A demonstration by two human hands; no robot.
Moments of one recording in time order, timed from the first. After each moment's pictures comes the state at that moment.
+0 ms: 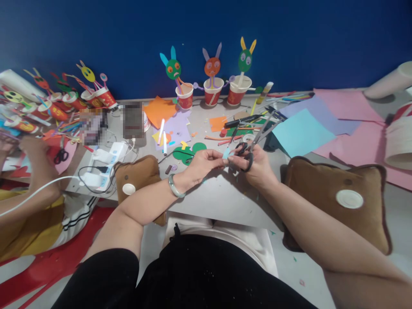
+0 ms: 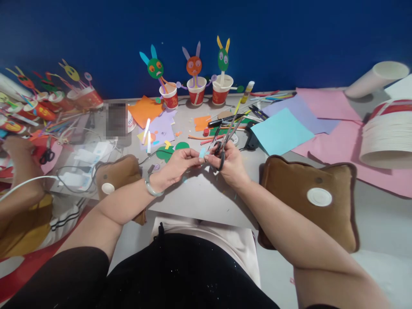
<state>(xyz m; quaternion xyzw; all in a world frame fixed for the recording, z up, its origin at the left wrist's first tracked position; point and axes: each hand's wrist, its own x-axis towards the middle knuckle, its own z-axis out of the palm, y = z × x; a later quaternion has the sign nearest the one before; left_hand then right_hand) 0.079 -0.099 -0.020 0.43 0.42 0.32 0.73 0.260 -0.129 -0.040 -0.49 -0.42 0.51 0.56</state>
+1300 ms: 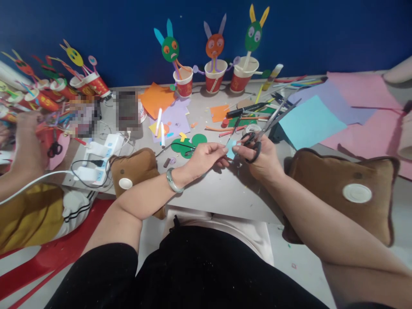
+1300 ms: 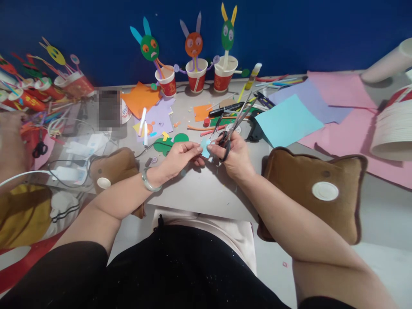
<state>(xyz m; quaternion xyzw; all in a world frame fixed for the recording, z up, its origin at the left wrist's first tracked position) 0.080 -0.102 -0.023 0.49 0.41 0.29 0.71 0.265 -0.126 -0.044 -0.51 -0.40 0.52 0.56</state>
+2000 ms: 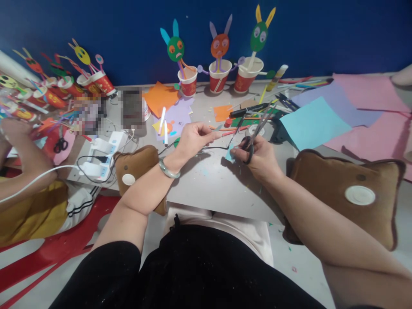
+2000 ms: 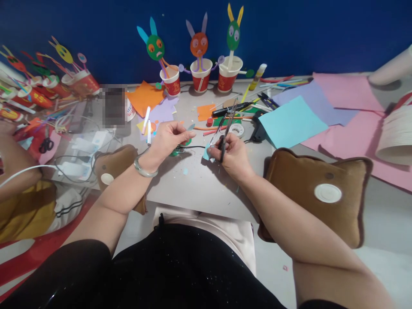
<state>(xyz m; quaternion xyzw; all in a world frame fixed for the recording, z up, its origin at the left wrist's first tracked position) 0.055 -0.064 0.003 0.60 0.47 0.38 0.52 0.262 -0.129 -0.042 -0.56 -0.44 0.49 0.51</state>
